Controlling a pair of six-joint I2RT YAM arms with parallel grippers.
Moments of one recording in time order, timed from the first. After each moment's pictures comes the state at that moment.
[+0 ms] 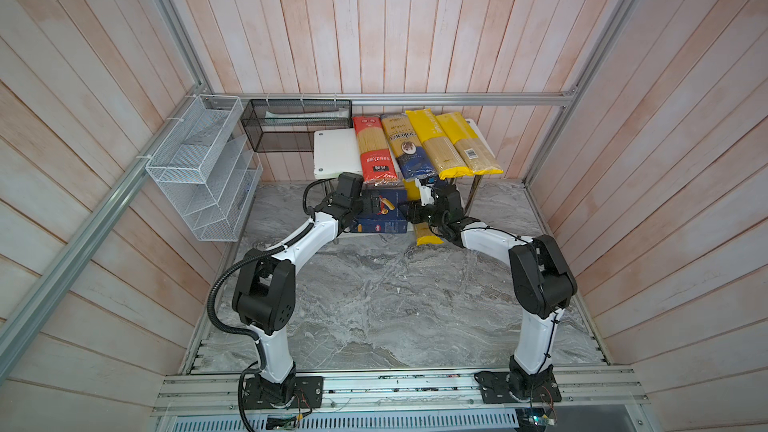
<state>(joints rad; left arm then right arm) -0.42 1.86 1.51 -0.27 -0.15 -0.30 0.45 1.94 1.30 0.26 -0.32 0.33</state>
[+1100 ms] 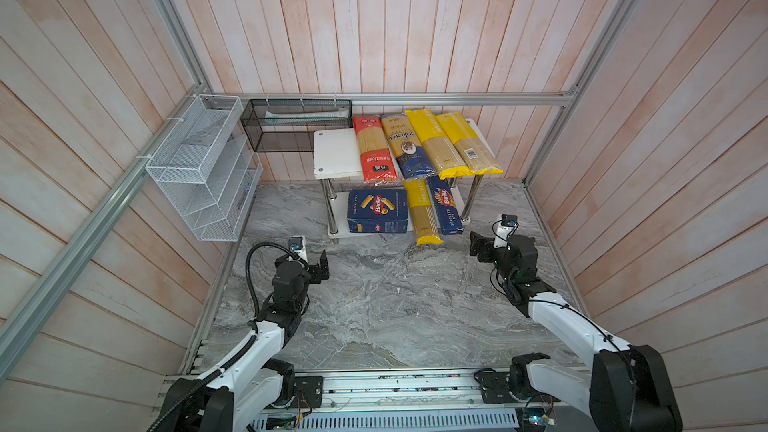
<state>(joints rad) -0.15 1.04 0.28 0.45 -0.18 -0.06 0.15 1.17 0.46 0.32 0.12 0.17</state>
